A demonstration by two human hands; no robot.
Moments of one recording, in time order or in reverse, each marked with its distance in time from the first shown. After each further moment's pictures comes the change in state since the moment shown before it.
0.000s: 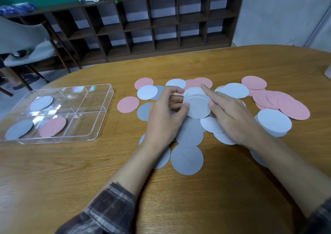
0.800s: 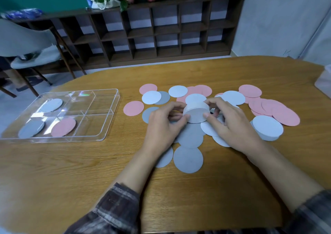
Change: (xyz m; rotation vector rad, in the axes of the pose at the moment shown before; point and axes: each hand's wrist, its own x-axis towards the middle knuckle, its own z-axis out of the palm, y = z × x) left_hand -0.012 -0.002 -0.018 0.113 -0.052 0.081; right_hand -0.014 -0.002 -0.002 -0.044 0.062 -0.034
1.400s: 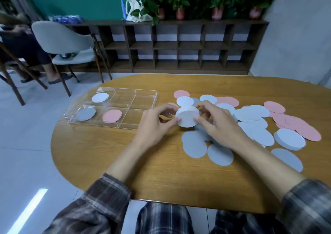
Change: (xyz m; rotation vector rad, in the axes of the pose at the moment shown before) left_hand -0.041 -0.010 -0.133 0.114 0.066 0.025; right_hand 0.017 -0.113 0.051 0.033 -0.113 -0.155
